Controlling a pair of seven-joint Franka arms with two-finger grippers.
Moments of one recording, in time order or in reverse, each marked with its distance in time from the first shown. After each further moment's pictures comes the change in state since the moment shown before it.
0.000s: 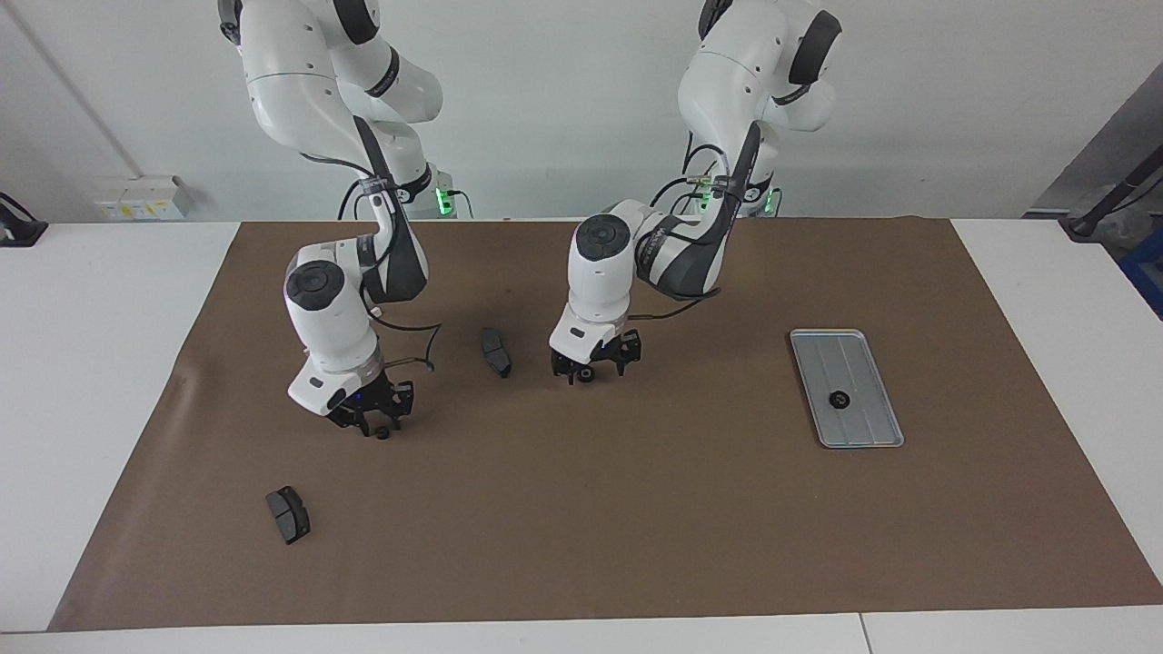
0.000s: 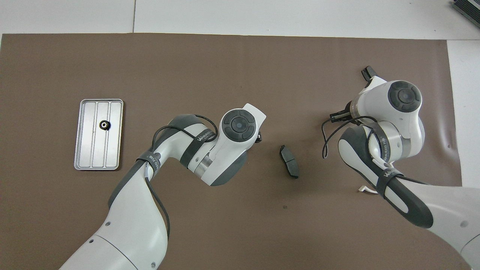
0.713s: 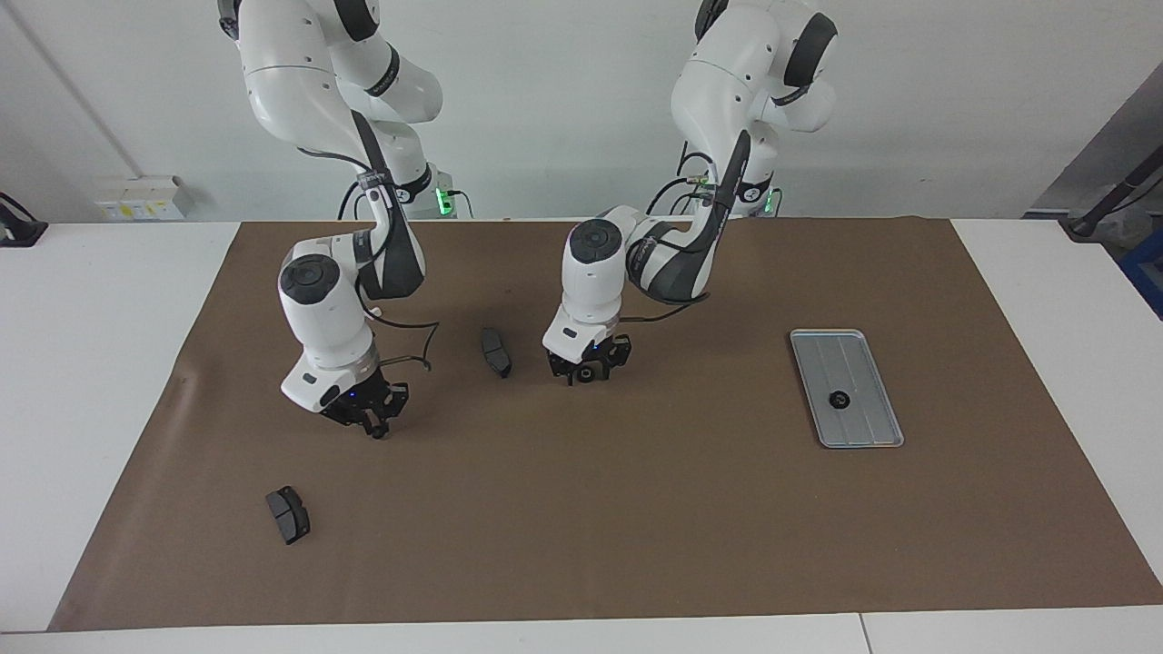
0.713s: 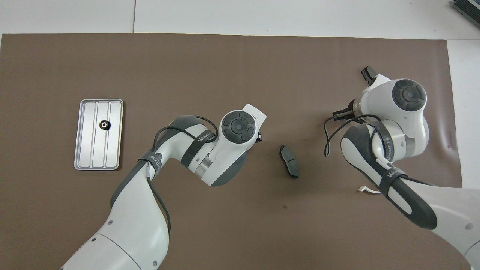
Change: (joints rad) left arm -0.001 0.009 0.000 -0.010 -0.001 0.037 -0.010; right arm -0.005 -0.045 0.000 0.012 0.000 -0.047 0.053
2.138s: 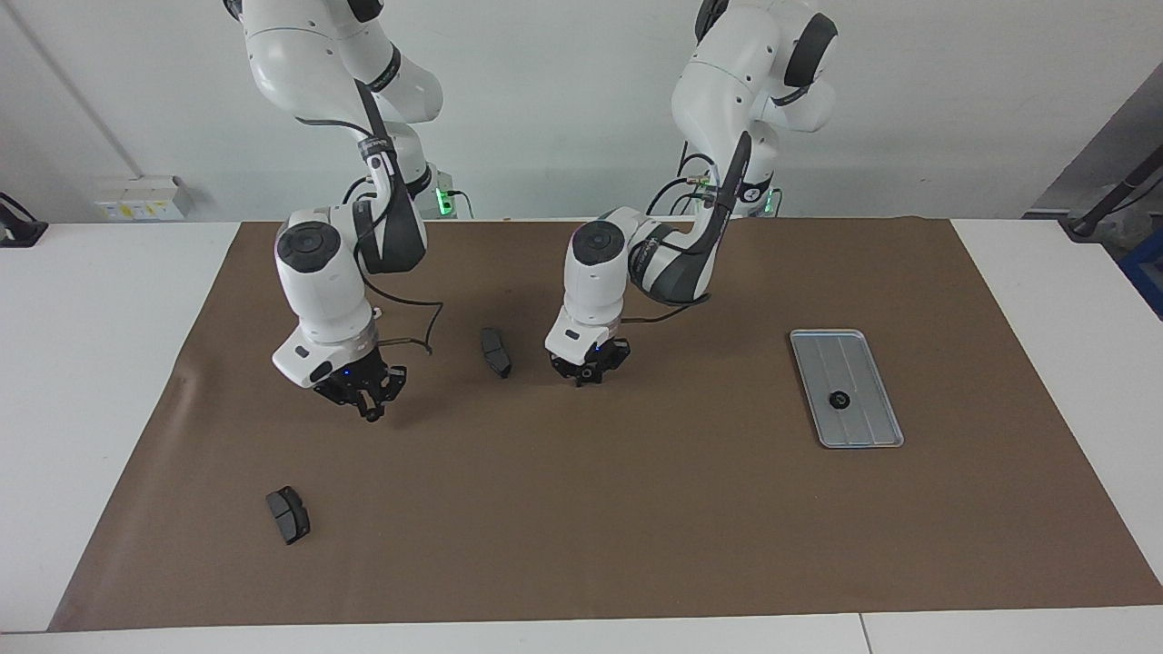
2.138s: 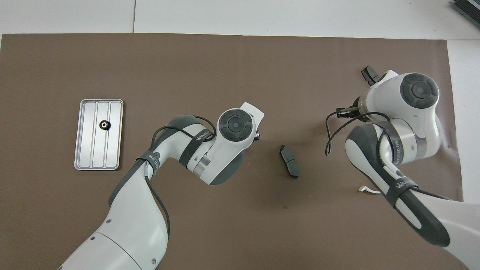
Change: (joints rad) left arm 0.006 -0.001 0.008 0.007 -0.023 0.003 -0.008; right arm 0.011 -0.063 0.009 0.002 0.000 -0.068 0.081
